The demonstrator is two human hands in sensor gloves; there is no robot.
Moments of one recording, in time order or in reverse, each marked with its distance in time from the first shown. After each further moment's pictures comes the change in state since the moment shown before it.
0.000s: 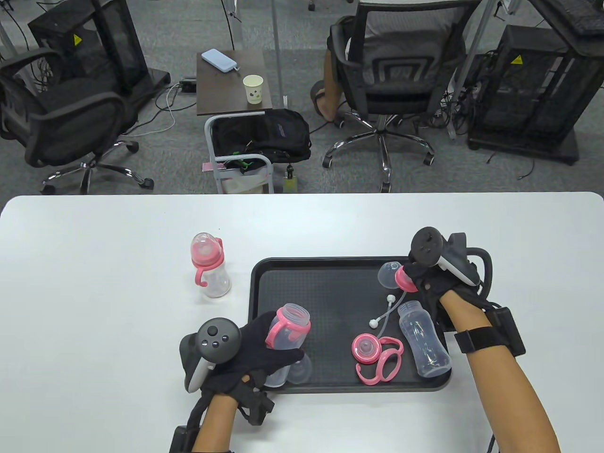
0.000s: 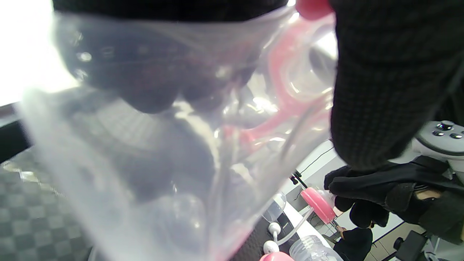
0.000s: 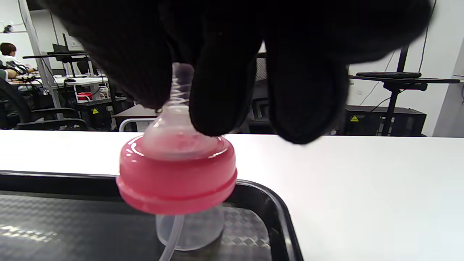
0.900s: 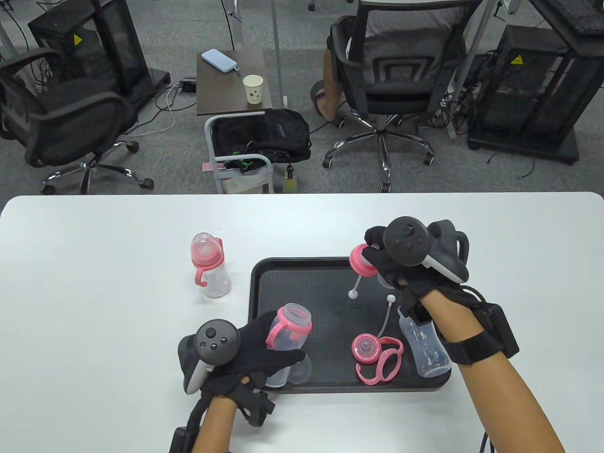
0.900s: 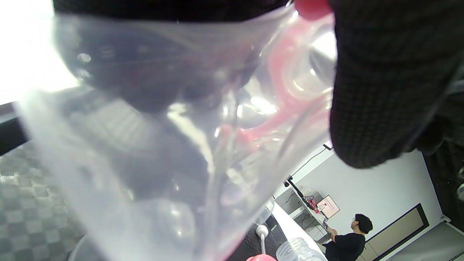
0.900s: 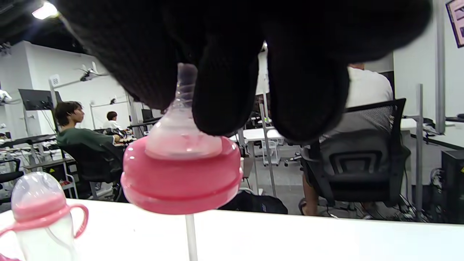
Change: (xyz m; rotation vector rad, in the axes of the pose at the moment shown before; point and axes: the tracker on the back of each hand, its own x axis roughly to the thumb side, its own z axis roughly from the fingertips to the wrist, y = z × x) left_hand 0.001 0.001 0.002 0.012 -0.032 0.019; right_hand 0.087 -0.106 0.051 -0.189 -0.275 -0.149
